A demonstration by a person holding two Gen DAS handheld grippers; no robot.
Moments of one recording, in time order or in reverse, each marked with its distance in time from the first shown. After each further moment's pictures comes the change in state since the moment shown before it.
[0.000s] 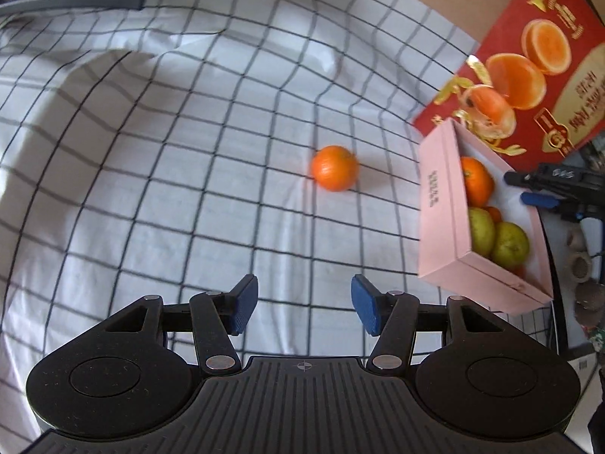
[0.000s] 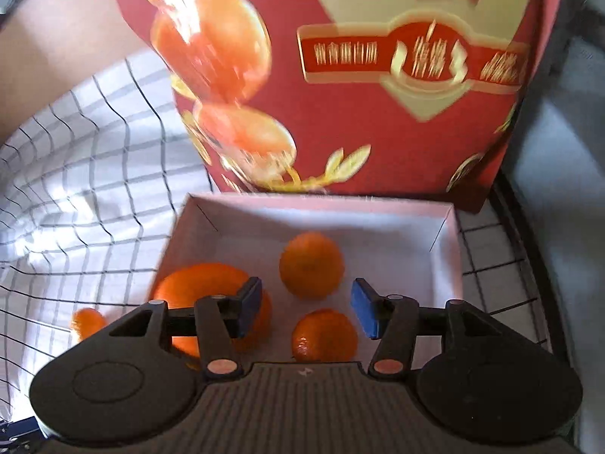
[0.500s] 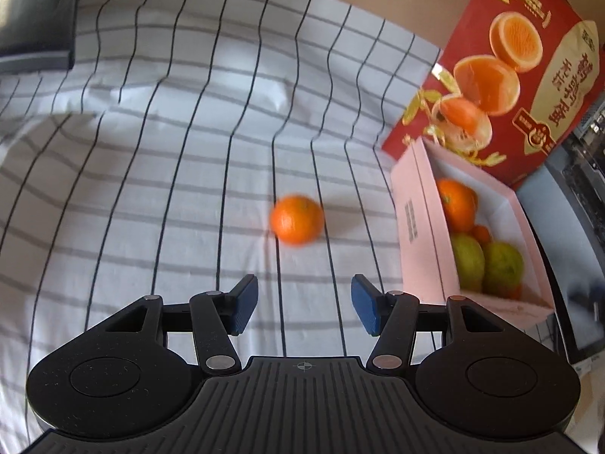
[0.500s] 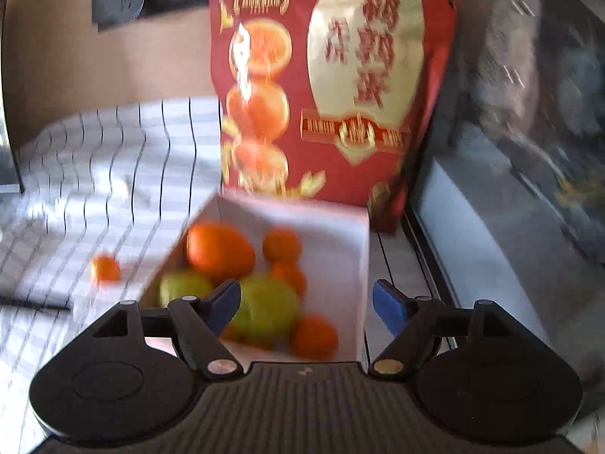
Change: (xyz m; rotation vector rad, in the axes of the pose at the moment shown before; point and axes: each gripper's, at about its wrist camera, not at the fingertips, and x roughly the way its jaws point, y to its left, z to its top) left arm 0.028 -0.021 0.027 0.120 -0.104 -0.044; right arm -0.123 0.005 -0.115 -0.167 -0.285 -0.136
